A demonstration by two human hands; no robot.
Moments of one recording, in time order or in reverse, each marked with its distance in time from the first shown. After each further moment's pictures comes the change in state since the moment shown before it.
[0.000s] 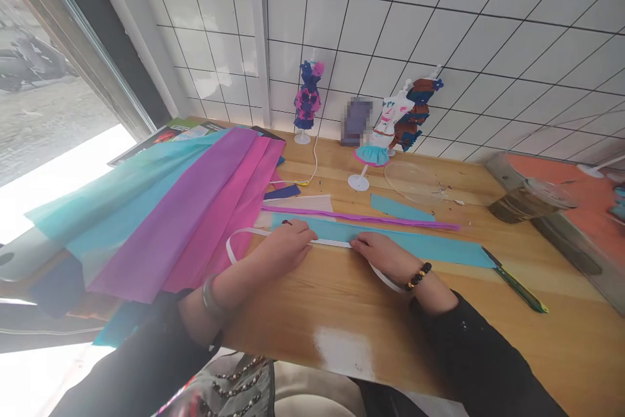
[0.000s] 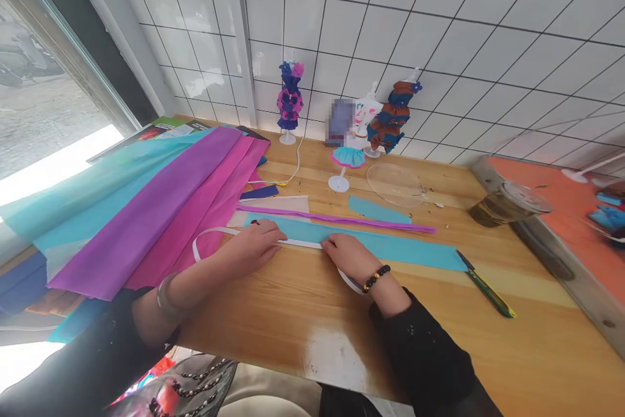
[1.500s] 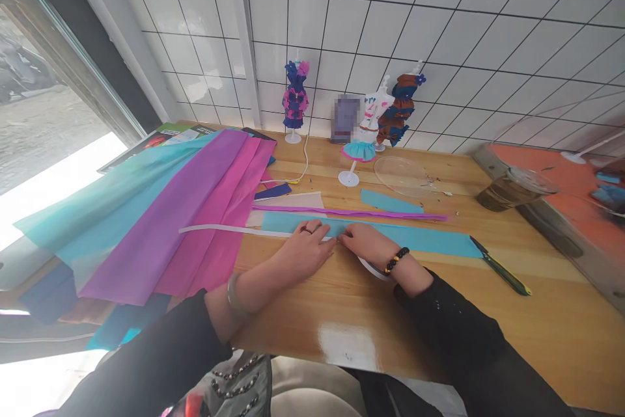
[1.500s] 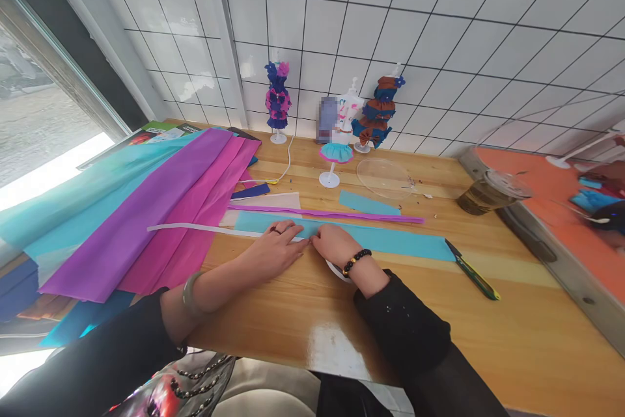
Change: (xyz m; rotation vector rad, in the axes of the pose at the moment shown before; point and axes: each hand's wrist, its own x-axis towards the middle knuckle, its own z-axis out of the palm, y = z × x) left_hand 0.029 0.037 0.030 0.207 0.038 0.150; right_hand 0.007 -0.010 -0.004 -0.101 -0.021 0.079
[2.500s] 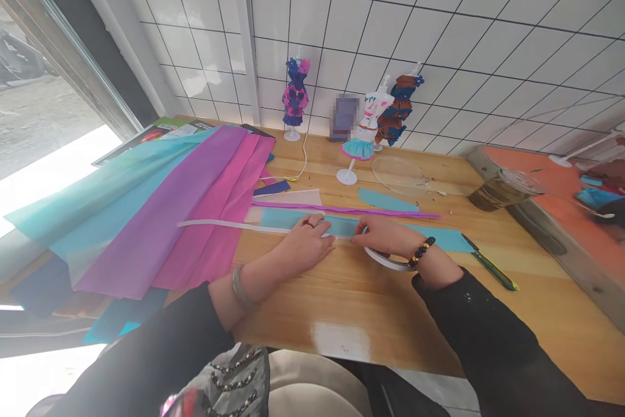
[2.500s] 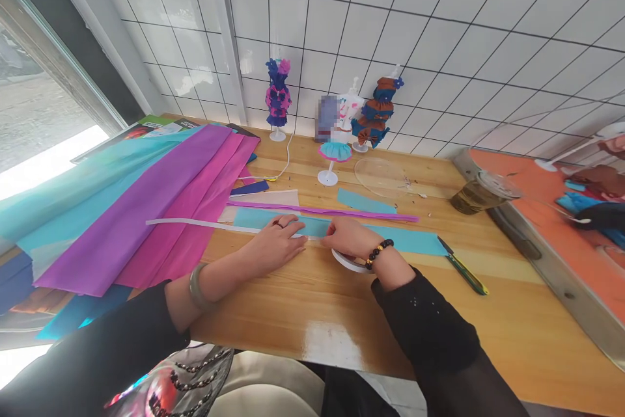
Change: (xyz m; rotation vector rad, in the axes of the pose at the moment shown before) left_hand 0.005 -0.002 0.000 0.023 0.059 0.052; right_hand -0.020 0.017 -0.031 0.204 -0.179 0.090
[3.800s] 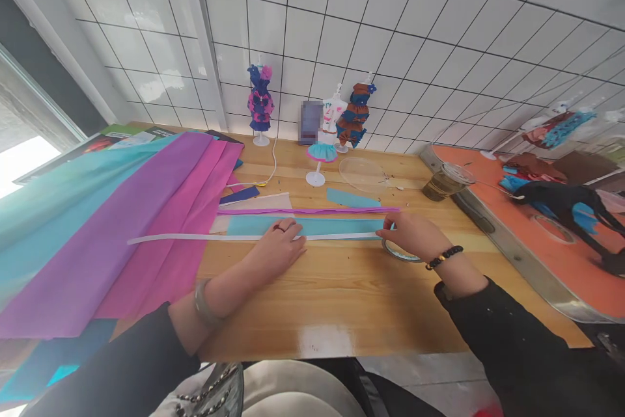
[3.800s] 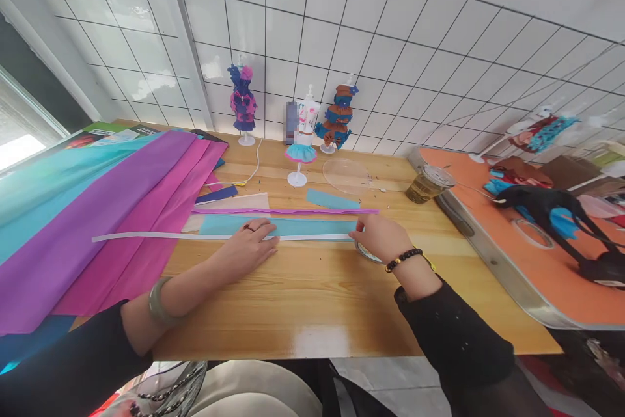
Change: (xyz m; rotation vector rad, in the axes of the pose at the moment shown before) left_hand 0.005 0.002 0.002 0.007 -0.002 0.016; right_hand -0.043 0.089 -0.030 -0.397 0.391 0.249
